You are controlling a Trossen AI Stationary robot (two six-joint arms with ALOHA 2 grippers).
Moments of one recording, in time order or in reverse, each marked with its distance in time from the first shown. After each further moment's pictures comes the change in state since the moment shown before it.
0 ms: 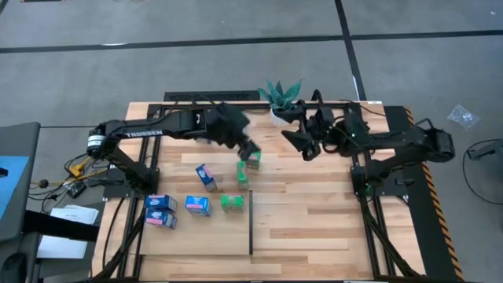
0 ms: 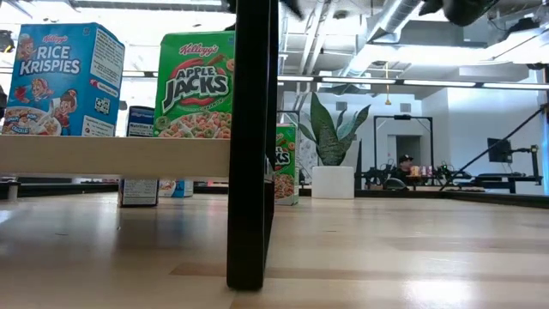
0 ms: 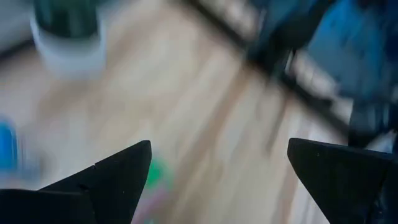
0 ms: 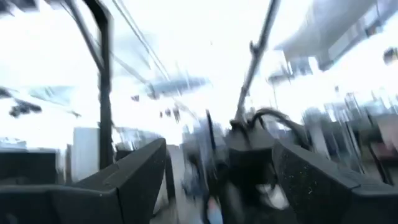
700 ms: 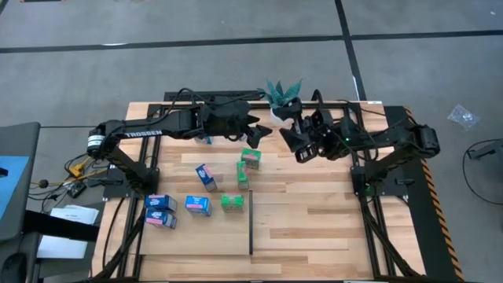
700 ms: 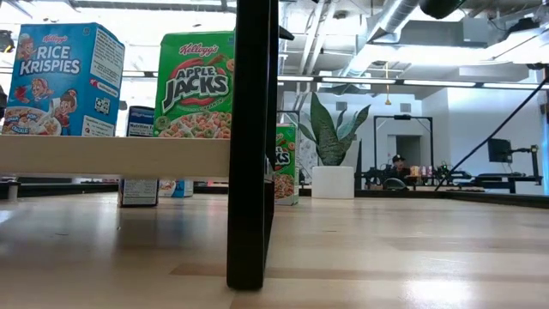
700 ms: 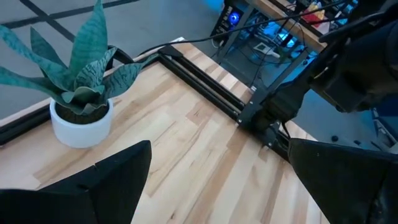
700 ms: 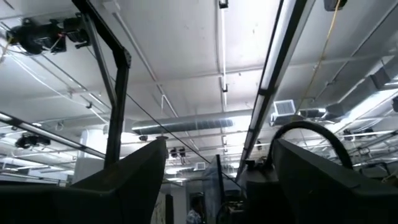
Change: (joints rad) left arm -0.001 0.000 0.001 0.233 -0.152 0.031; right arm 0.077 0.162 0.146 0.212 0.056 -0.058
